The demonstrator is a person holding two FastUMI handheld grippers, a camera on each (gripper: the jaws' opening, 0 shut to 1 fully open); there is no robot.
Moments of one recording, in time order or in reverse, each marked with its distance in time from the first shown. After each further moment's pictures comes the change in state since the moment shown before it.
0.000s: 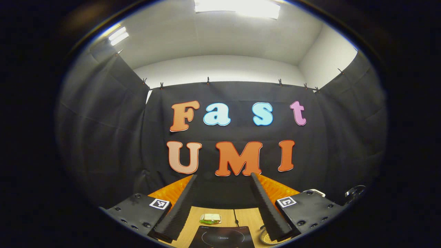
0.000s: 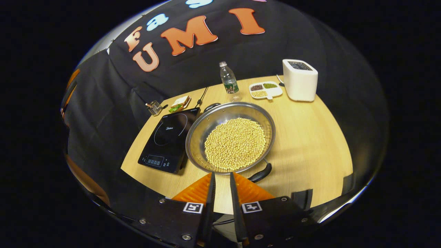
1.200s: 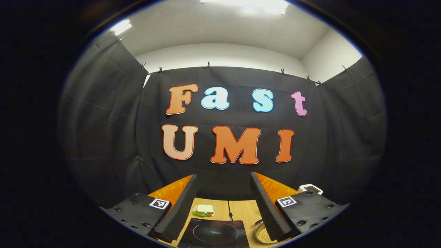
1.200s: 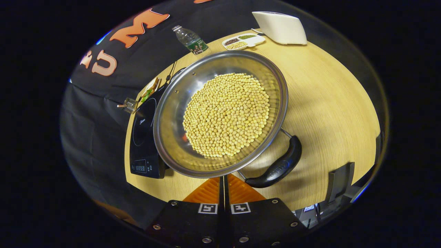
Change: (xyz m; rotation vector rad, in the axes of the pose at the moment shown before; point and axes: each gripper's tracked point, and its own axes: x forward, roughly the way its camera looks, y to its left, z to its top) left arm 0.024 -0.014 -0.062 -0.088 0.114 -0.029; right arm 0.090 -0.007 -0.045 0.252 0.257 -0.057
